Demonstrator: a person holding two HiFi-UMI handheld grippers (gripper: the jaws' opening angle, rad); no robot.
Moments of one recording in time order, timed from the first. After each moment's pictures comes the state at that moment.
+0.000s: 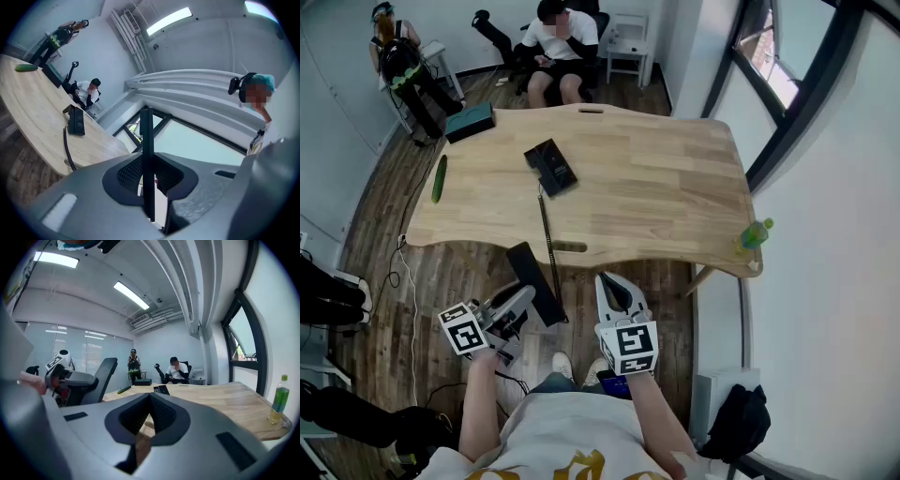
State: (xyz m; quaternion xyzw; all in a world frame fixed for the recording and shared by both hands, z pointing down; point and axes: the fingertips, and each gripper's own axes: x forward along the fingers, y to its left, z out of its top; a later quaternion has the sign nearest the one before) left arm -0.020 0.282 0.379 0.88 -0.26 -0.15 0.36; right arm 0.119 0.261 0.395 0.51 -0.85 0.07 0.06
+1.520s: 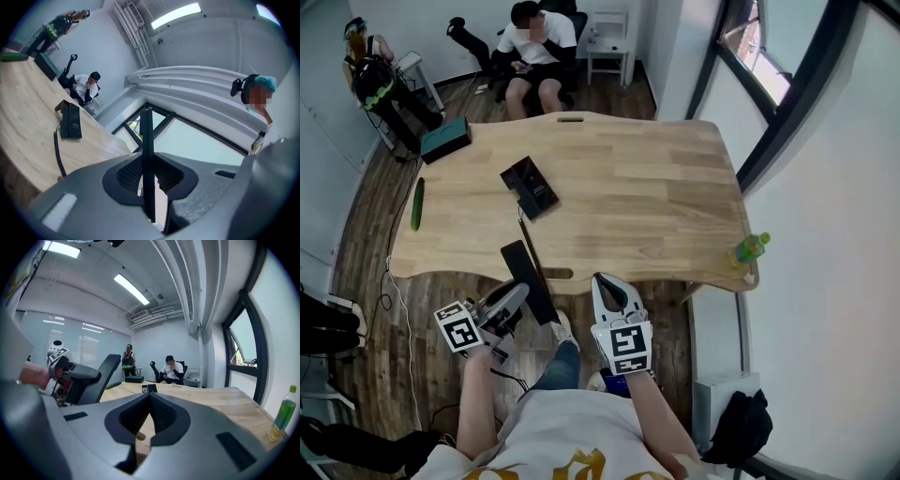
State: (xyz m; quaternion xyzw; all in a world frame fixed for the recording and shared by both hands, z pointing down) left arm 0.003 0.185 0.398 0.89 -0.24 -0.13 0.38; right arm 0.147 0.180 0.415 0.53 -0.84 0.05 0.09
